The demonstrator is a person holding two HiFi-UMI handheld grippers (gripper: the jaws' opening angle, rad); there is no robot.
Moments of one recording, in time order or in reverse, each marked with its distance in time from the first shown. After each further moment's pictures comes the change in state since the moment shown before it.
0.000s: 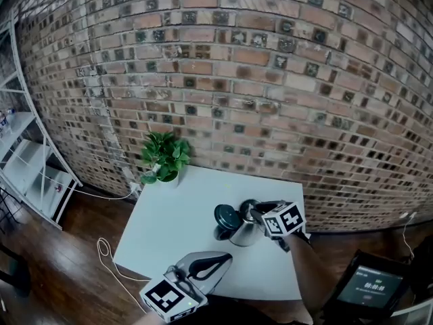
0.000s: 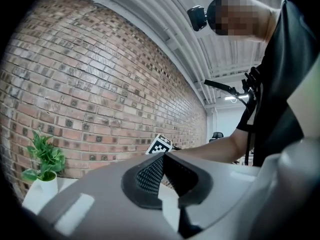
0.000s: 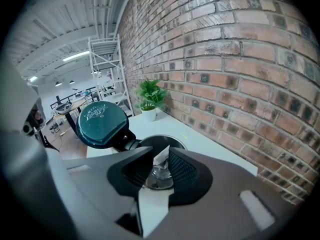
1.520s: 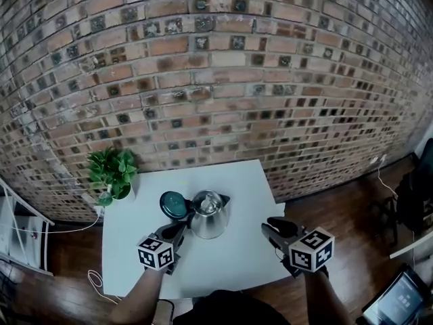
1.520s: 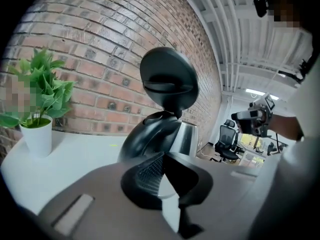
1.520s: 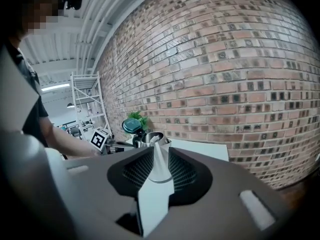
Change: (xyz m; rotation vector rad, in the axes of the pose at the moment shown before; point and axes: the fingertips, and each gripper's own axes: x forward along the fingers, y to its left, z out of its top) left arm 0.085 0.181 -0.190 -0.214 0.294 0.038; right arm -0.166 0.025 -0.067 0.291 -0.384 -0.199
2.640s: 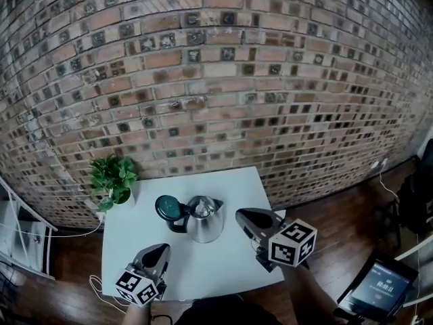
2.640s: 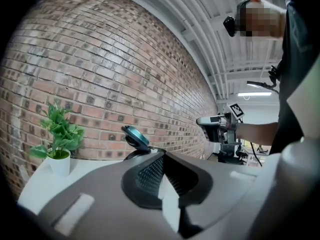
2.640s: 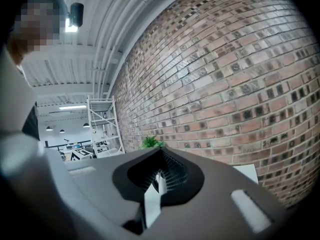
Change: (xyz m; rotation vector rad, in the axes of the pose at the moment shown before) left arm -0.112 -0.080 0.050 0.111 -0.216 0.040; right arm 0.016 0.045 0.075 0.032 -0.246 0.196
